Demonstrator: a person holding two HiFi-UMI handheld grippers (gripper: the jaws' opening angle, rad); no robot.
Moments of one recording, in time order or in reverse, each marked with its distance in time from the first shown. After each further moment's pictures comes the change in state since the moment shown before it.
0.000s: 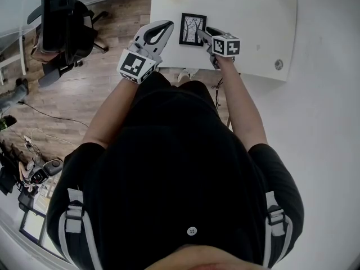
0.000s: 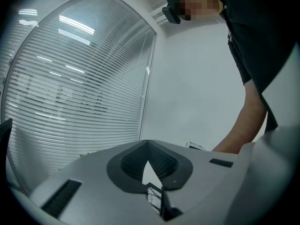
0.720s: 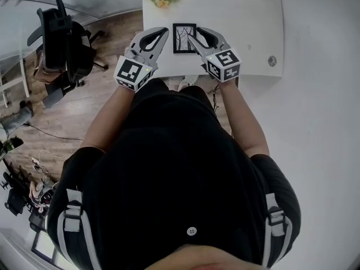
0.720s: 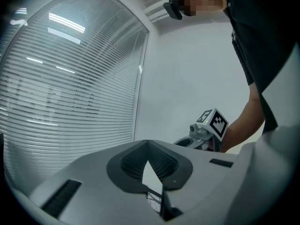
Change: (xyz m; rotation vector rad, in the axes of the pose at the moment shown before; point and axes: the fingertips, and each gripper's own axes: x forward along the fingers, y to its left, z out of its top) left arm 0.006 -0.013 0.034 0.059 0.040 -0.078; right arm -0.113 0.125 0.101 -0.356 -0.372 0.043
